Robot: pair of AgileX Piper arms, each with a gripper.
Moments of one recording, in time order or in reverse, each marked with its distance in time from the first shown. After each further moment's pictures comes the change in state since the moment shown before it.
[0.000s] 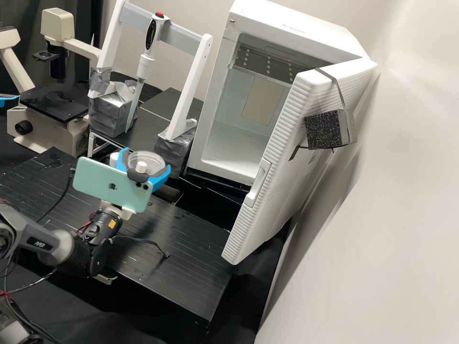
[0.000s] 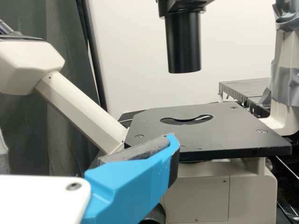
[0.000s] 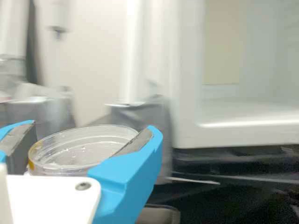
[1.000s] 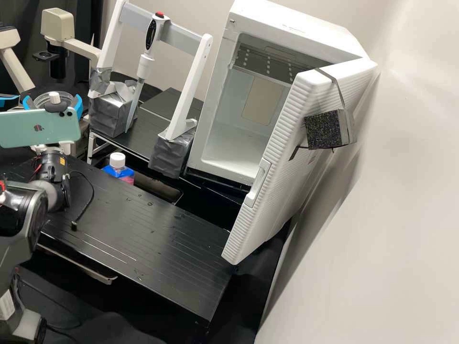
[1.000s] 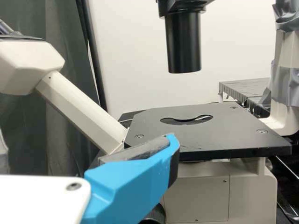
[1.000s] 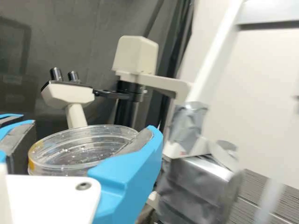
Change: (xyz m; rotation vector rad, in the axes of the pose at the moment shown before) left arm 0.000 0.000 0.000 0.000 0.000 0.000; right arm 0.090 -0.110 -0.131 -0.147 0.418 -0.326
